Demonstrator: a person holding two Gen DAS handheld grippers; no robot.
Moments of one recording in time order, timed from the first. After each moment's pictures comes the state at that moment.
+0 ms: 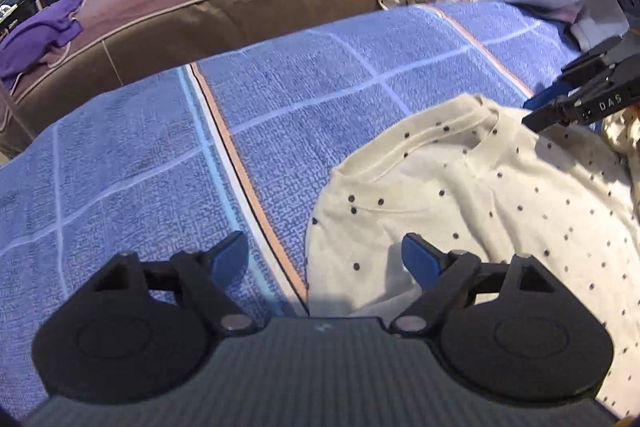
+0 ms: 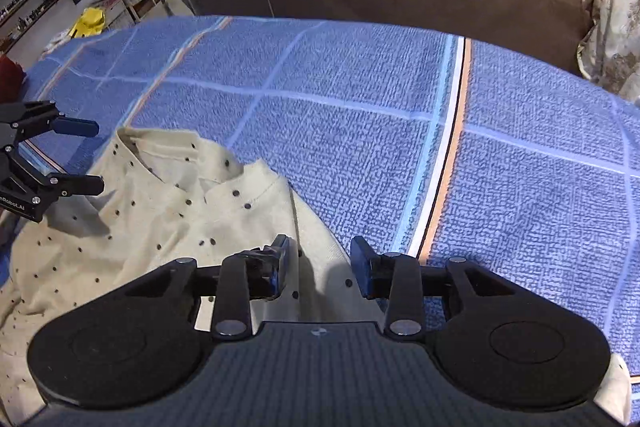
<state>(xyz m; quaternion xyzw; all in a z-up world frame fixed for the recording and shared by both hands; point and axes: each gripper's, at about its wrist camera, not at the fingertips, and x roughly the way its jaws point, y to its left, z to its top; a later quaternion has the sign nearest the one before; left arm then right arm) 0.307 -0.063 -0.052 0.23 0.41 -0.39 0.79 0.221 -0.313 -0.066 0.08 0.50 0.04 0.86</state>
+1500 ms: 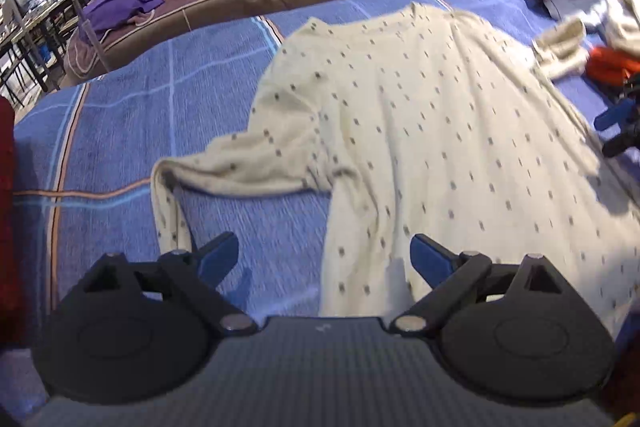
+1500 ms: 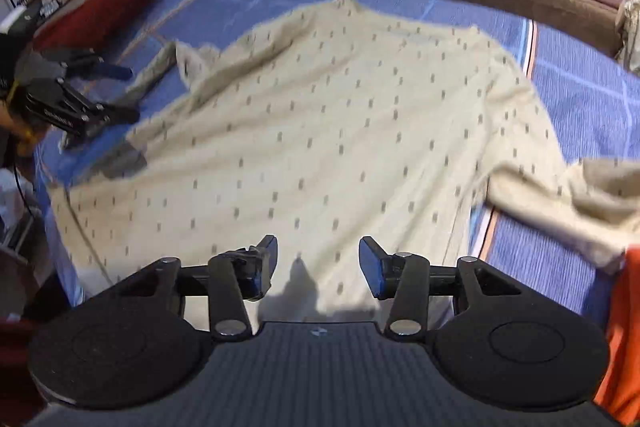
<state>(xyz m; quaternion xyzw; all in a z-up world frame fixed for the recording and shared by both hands) 0.125 0.095 0.000 0.23 0.40 -0.33 0.82 0.029 -0.202 -0.020 0.04 0.49 0.11 0.86</state>
